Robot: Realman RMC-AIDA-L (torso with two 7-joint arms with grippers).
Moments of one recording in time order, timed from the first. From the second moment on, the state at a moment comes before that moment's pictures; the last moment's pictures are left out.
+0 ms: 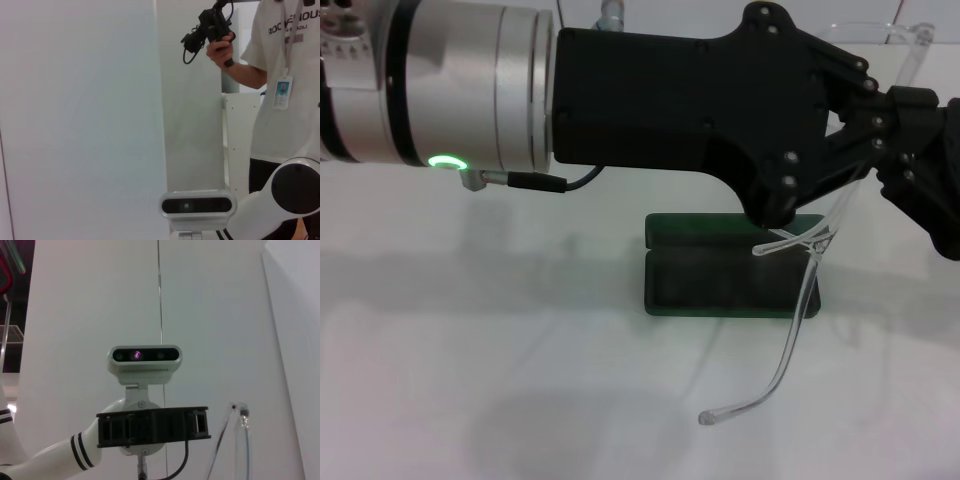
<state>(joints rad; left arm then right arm) -0.38 -2.09 1.47 1.67 1.47 1.44 -1.92 0.57 2.03 -0.54 -0.34 -1.68 -2.08 0.94</state>
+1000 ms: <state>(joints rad) -0.39 -2.09 1.48 1.63 1.48 1.44 -1.88 0.60 2.03 -0.60 -0.31 -1.67 -2.09 0.93</state>
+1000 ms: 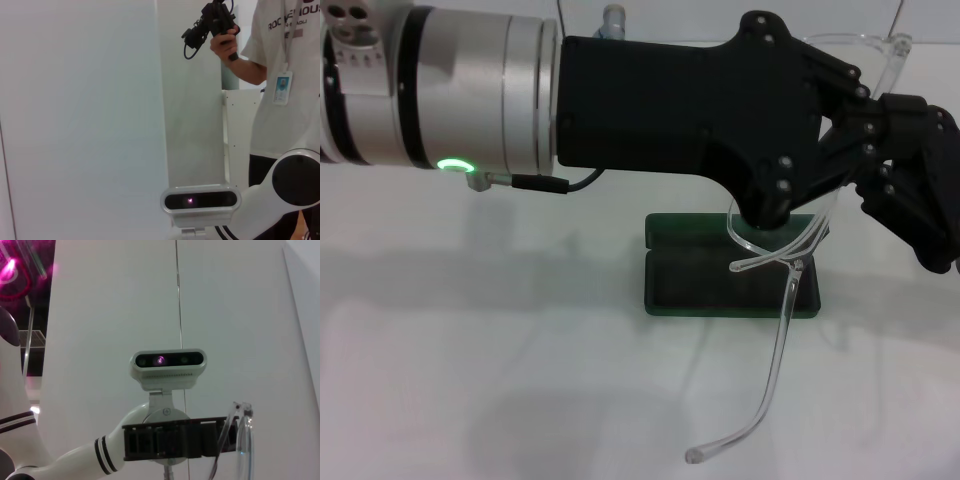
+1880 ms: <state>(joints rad) -0.39 -2.09 1.46 1.59 1.43 1.46 -1.83 0.59 2.03 -0.59 -0.30 -1.65 -2.09 0.90</state>
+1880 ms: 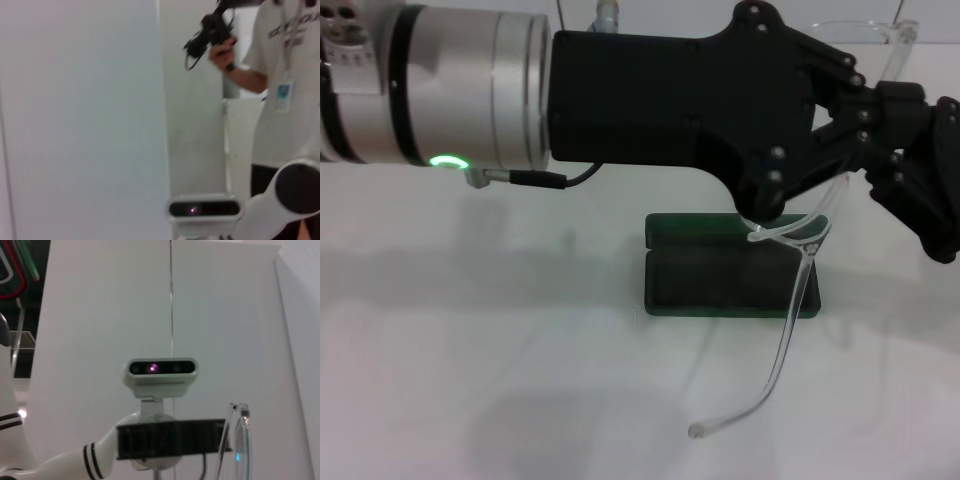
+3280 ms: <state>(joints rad) -0.42 -2.09 1.38 1.25 1.33 1.84 -1.67 0.45 2.03 -0.89 -0.36 -0.86 -2.15 1.00</state>
